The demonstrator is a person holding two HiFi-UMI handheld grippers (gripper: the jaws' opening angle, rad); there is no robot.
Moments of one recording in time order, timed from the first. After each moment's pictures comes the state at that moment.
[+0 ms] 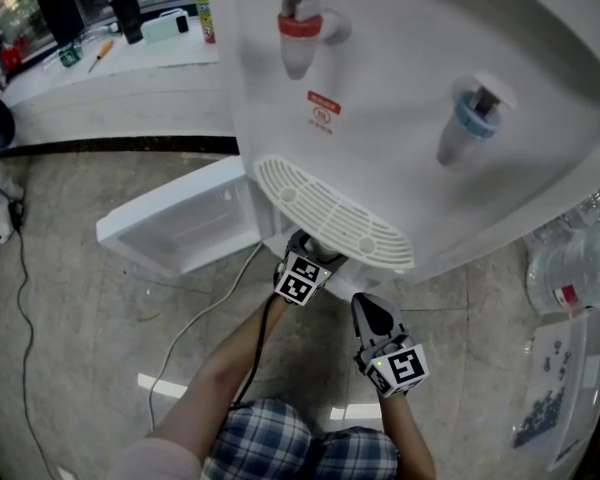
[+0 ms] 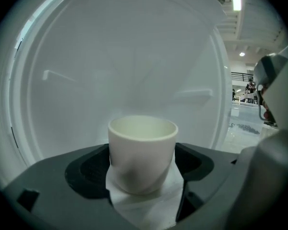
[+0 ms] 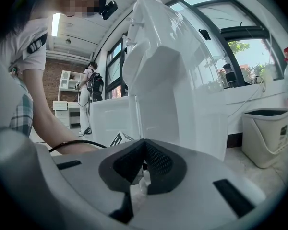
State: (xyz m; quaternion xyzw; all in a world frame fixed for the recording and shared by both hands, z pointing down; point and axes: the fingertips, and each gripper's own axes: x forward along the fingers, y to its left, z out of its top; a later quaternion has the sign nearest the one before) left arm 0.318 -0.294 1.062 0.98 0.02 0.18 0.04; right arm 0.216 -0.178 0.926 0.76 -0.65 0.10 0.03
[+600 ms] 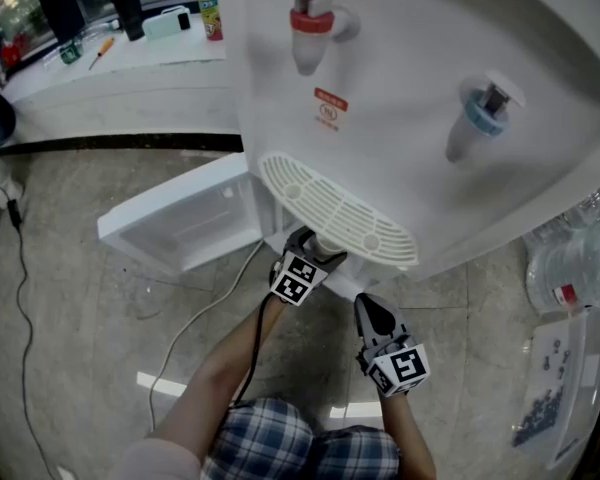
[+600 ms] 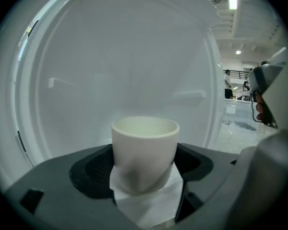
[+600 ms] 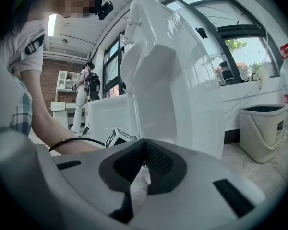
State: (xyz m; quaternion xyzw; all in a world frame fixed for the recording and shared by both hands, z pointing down) left arm 0.307 -0.294 1.057 0.98 0.04 0.18 0.03; right arm 0.217 -0.172 0.935 0.76 -0.64 0.11 0.03
